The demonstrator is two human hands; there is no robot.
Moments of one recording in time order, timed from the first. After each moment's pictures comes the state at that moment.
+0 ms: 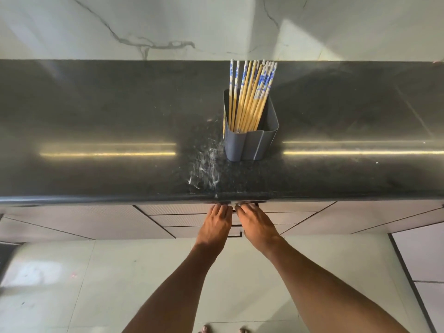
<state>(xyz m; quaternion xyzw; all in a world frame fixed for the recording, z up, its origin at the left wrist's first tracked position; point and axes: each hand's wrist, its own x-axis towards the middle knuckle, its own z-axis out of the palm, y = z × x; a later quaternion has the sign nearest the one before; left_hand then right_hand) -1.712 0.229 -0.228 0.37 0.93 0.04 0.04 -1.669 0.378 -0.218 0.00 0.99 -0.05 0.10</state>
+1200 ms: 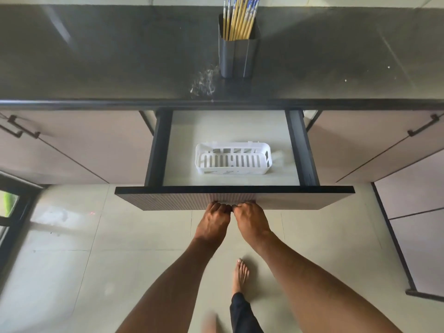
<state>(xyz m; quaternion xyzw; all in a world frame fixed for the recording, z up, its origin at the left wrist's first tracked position) -1.423 0.126 -0.227 0.39 0.91 0.15 0.00 -1.388 0.255 -0.222 0.01 0.99 -0.02 0.10</state>
